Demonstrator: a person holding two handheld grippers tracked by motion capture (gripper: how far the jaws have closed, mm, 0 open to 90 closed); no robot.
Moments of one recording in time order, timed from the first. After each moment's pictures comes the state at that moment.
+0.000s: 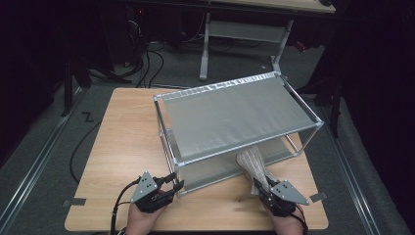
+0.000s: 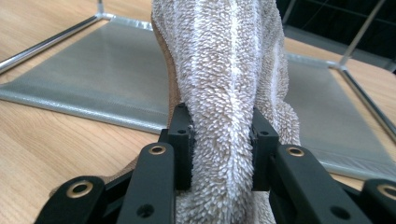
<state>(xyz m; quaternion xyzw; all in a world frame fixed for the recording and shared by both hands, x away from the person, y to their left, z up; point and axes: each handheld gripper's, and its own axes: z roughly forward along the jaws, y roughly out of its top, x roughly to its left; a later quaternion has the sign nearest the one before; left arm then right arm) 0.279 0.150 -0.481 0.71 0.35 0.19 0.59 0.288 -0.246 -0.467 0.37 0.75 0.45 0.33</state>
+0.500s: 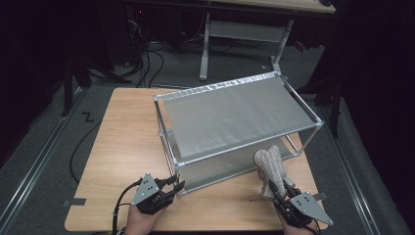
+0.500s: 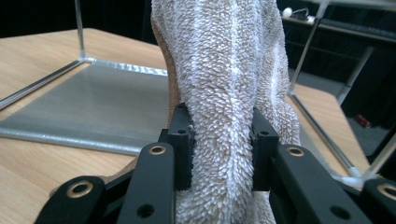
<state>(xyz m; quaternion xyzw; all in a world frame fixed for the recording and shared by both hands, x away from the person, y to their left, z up) 0.274 0.146 -0.475 0.72 0.32 0.20 0.58 0.259 -0.272 -0.451 0.38 0.69 0.49 0.38</state>
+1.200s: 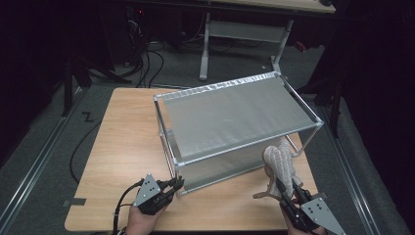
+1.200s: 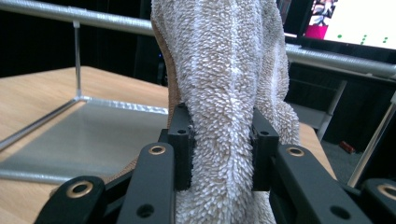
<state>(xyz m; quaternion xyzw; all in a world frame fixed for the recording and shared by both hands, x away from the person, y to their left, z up) 0.273 0.145 -0.476 0.72 0.32 0.21 0.57 0.243 -0.277 -0.429 0.36 0.64 0.53 0.42</state>
